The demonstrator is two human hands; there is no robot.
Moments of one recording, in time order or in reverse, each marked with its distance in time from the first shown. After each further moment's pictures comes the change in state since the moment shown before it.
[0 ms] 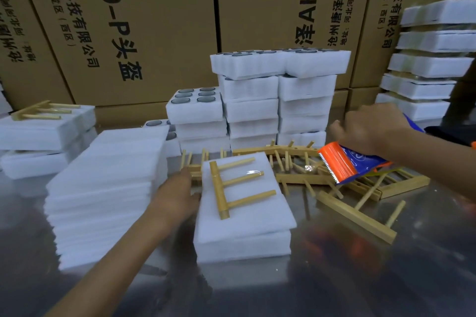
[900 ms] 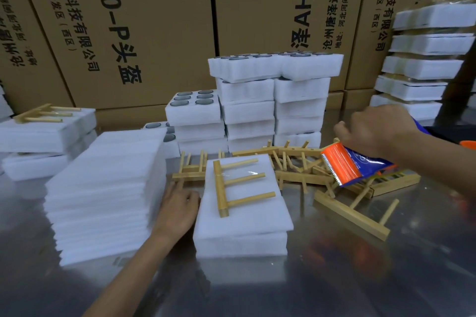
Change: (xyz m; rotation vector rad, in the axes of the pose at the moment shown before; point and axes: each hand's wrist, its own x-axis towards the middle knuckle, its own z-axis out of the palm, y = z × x) left_hand -0.018 -0.009 0.033 -0.284 0.098 -0.036; right_hand -0.027 0.012 -0.020 -0.051 -0.063 -0.065
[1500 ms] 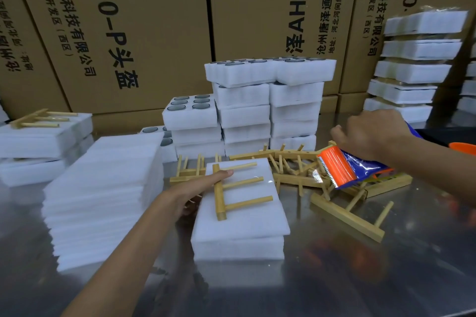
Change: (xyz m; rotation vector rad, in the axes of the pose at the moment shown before) left_hand 0.032 0.046 -0.022 -0.470 -0.451 -0.462; right_hand -0.005 0.002 -0.001 0.010 0.011 0.060
